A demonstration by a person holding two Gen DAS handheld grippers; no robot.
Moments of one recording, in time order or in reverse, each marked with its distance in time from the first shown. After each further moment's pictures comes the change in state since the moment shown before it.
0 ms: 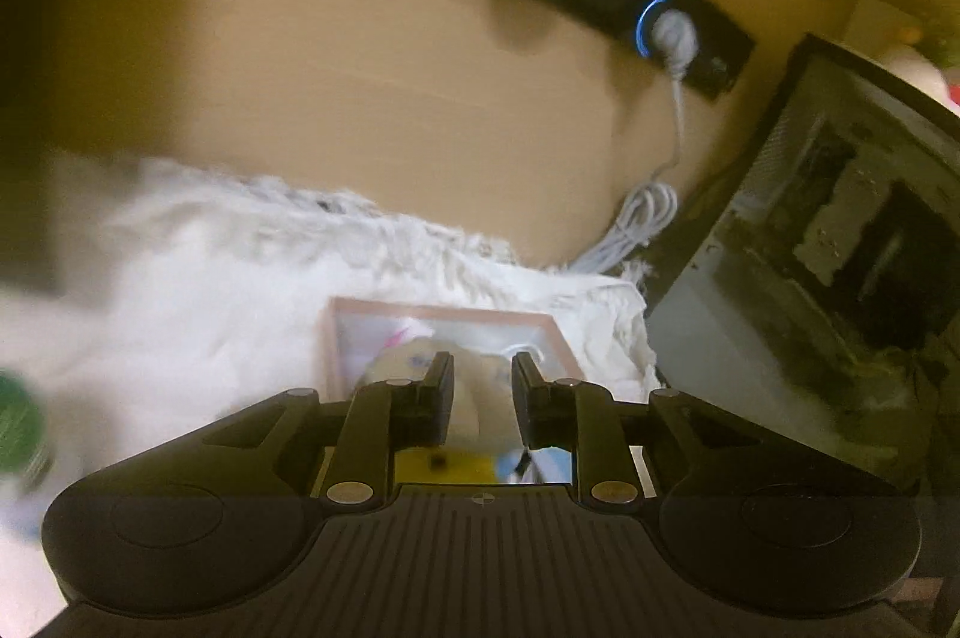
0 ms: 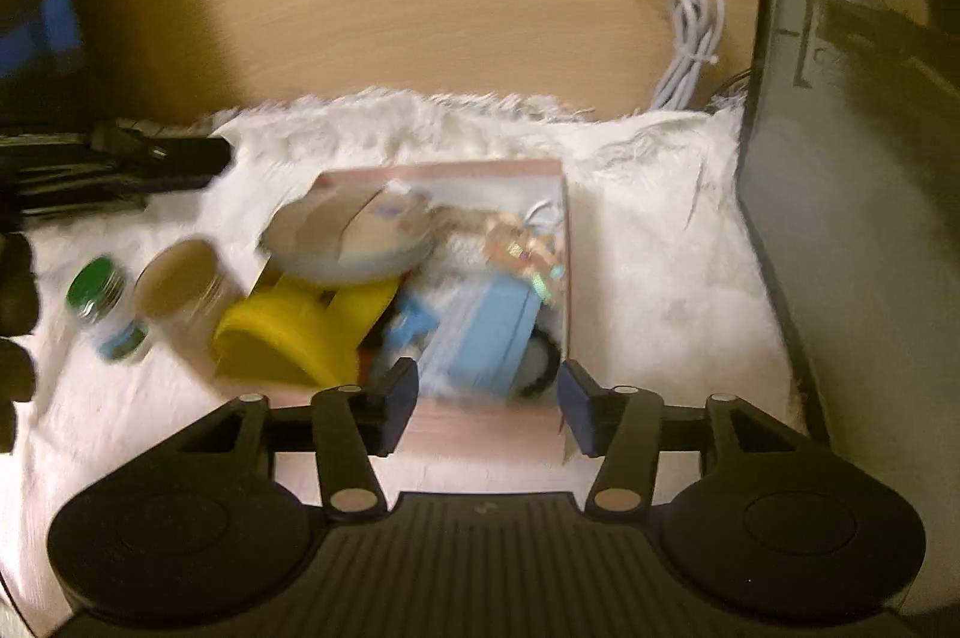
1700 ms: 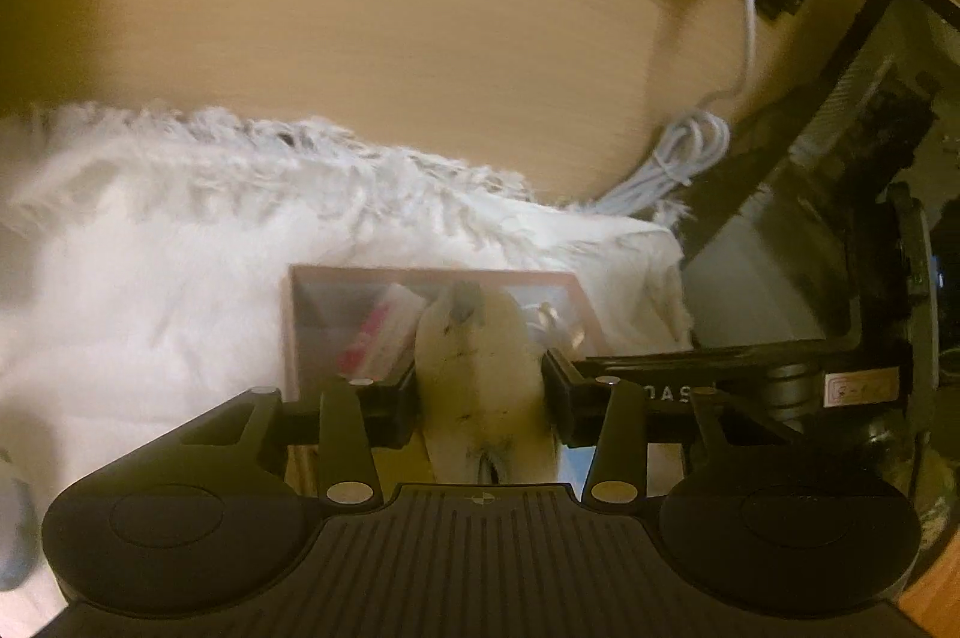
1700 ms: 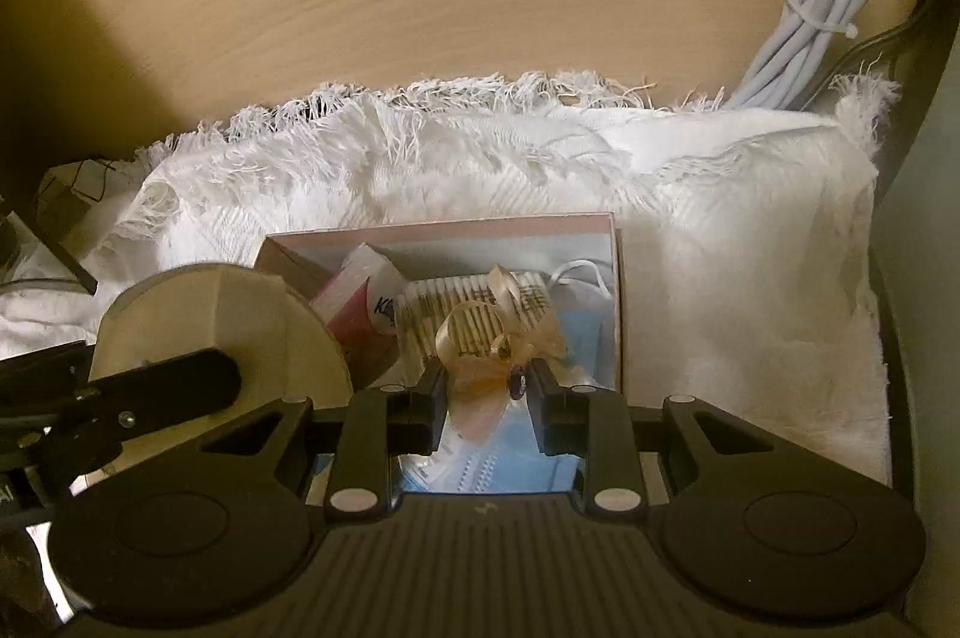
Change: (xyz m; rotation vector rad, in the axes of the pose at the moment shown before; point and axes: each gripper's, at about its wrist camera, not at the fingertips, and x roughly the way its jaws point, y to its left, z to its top) left arm 0.101 0.011 0.034 -0.006 0.240 -0.030; right arm 0.118 -0.038 0.104 0.091 0.206 0.092
